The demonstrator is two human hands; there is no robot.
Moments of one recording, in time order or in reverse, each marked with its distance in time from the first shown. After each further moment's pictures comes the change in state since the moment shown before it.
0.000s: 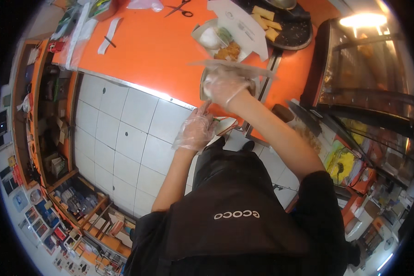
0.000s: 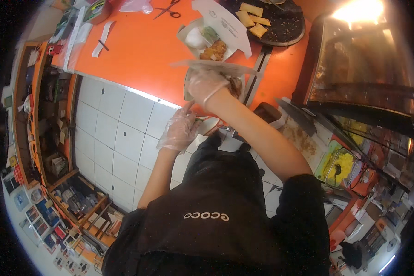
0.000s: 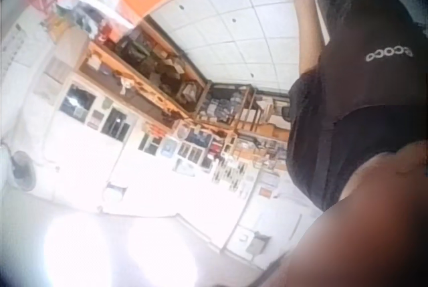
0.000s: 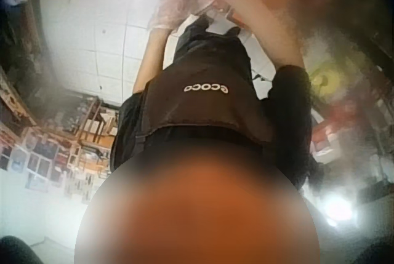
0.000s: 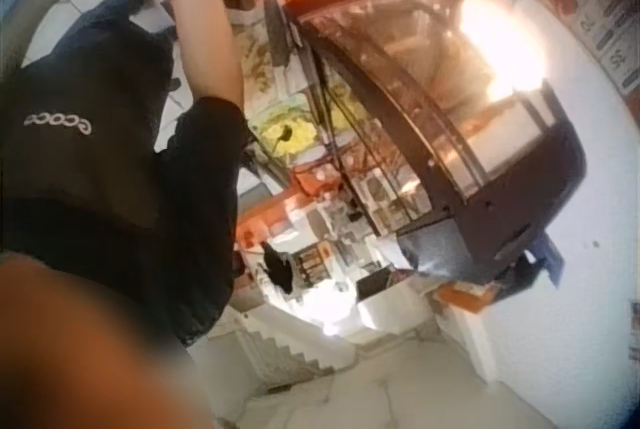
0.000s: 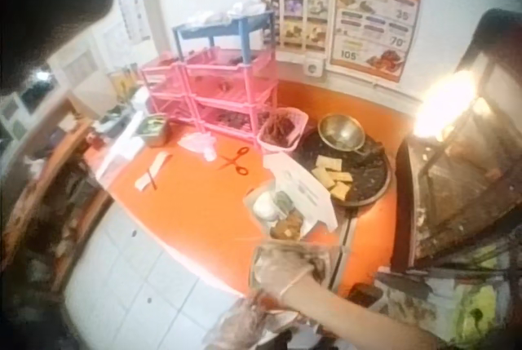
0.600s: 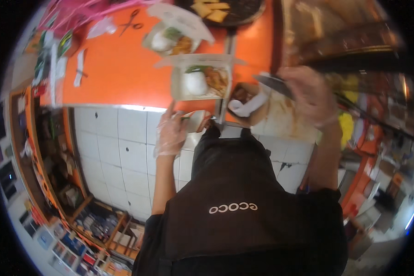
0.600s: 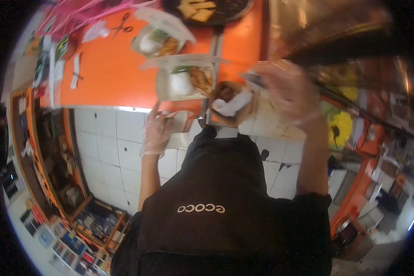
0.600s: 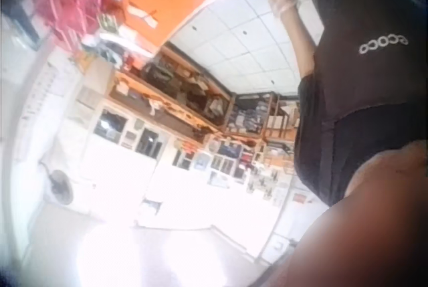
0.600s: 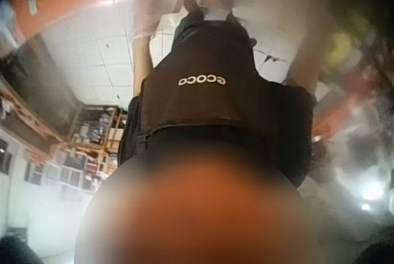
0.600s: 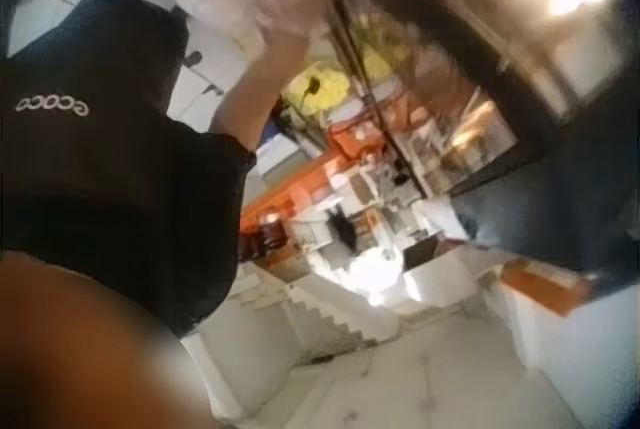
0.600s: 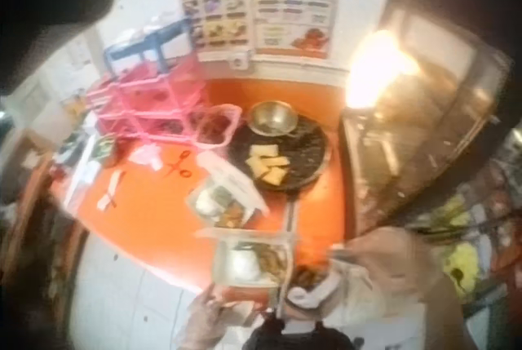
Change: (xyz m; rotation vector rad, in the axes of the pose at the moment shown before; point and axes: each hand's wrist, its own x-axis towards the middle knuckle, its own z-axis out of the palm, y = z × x) left_hand -0.013 0.009 0.011 0.004 0.061 0.058; right_hand -0.271 0.131 -0.116 0.549 0.604 0.053
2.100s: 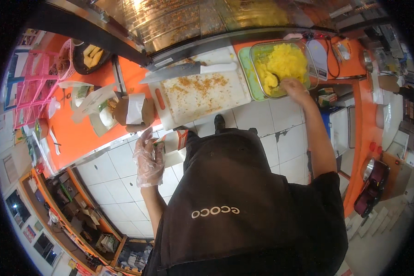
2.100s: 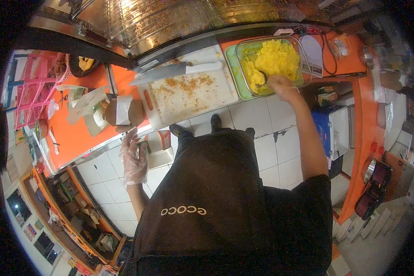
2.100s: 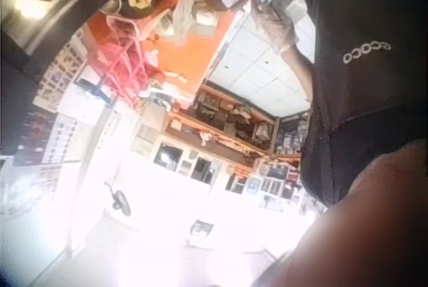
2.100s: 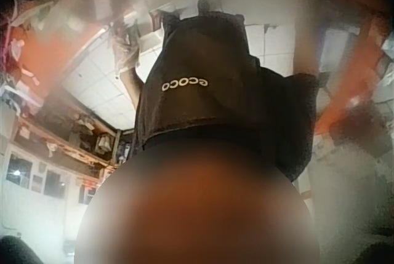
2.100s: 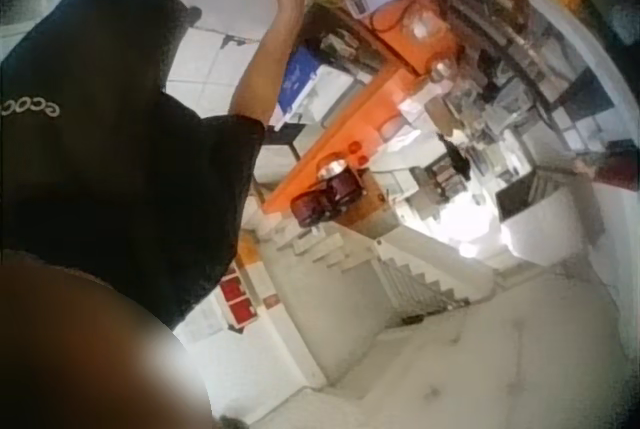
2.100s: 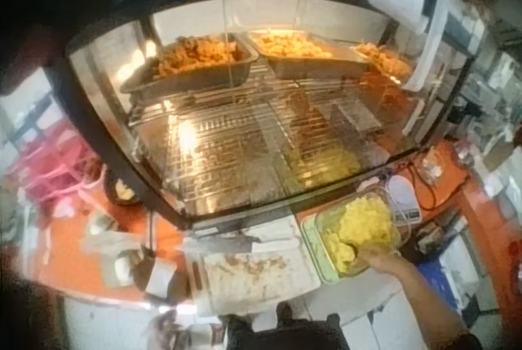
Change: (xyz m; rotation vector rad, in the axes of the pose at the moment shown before) left_hand -0.060 0.235 0.083 -0.024 -0.137 0.226; right_hand -0.452 0.240 -0.079 0.009 0.130 0.943
